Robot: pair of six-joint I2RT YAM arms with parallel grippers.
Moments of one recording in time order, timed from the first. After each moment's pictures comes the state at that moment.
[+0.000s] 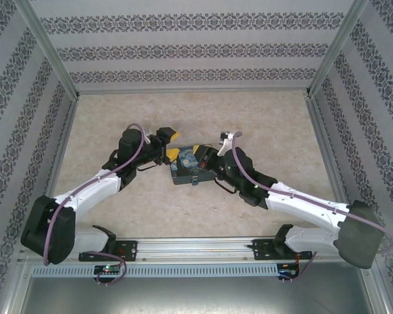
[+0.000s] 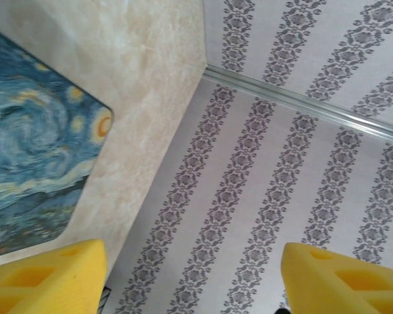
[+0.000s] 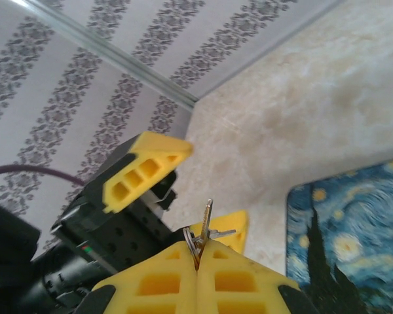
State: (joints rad) left arm -0.40 1.30 0.72 0.29 0.45 -1.71; right arm 0.87 1.18 0.71 0.27 0.13 0.99
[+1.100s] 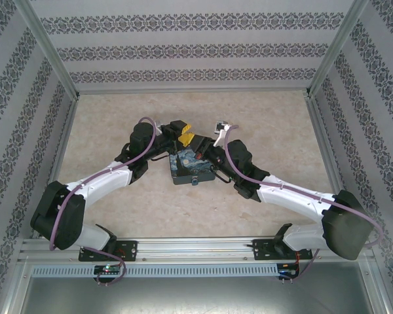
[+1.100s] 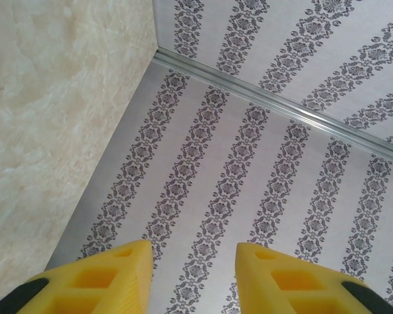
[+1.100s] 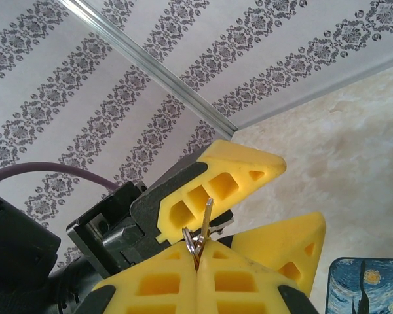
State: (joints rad) left arm -0.49 1.42 0.83 0.45 0.37 -1.87; right arm 0.81 1.29 0.74 0.51 0.04 0.88
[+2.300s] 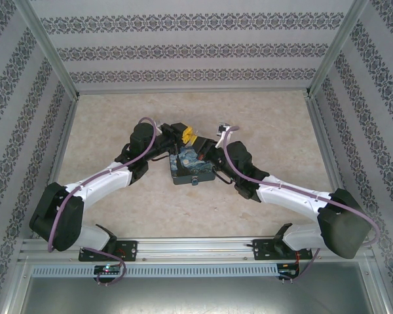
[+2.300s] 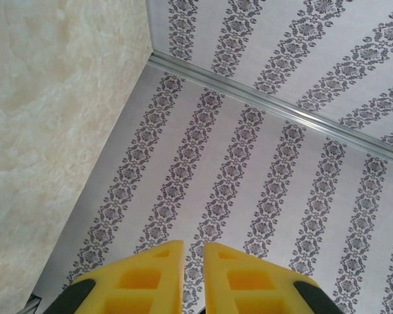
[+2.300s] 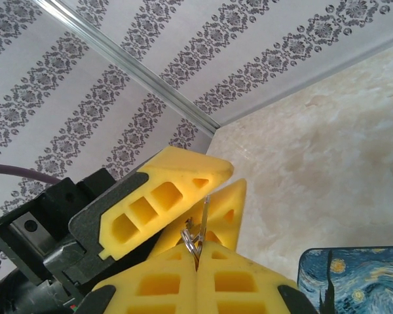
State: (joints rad) left arm -0.51 1.41 0.83 0.44 0.34 -1.86; right arm 0.78 1.31 0.70 0.53 0.04 0.90
